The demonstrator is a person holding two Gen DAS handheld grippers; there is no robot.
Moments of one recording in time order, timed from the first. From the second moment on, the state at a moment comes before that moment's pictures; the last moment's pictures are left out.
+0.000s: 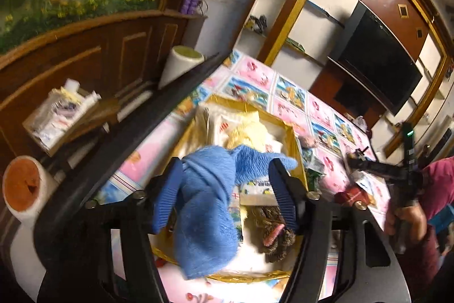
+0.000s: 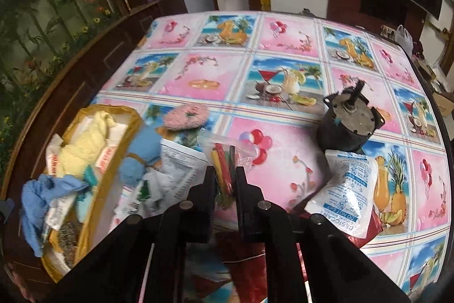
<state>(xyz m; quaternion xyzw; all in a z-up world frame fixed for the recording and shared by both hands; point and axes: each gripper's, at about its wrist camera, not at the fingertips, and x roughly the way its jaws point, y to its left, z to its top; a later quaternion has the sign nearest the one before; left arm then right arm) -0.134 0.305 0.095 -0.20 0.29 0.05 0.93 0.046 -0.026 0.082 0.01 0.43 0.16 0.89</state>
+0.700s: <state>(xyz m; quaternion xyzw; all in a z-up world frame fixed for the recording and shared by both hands) -0.160 0.317 0.090 -0.20 0.29 0.00 0.93 0.011 0.134 0.085 -0.07 0.43 0.25 0.86</state>
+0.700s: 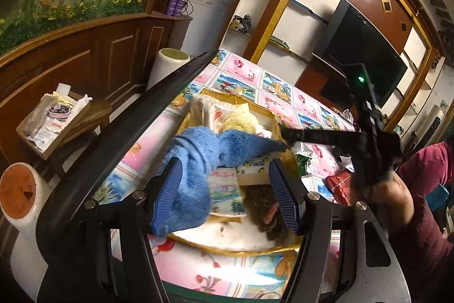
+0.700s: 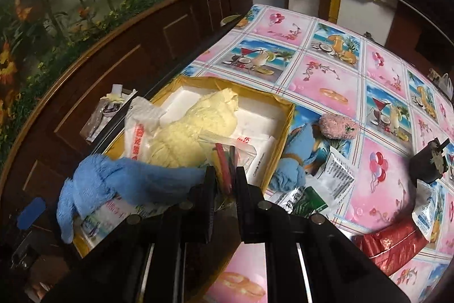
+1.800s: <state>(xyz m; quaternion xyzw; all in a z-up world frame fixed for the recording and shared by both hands) -0.153 0.252 0.081 -0.09 0.37 0.05 0.92 -0.027 0.030 0.068 -0.01 0.43 0.22 0.88</state>
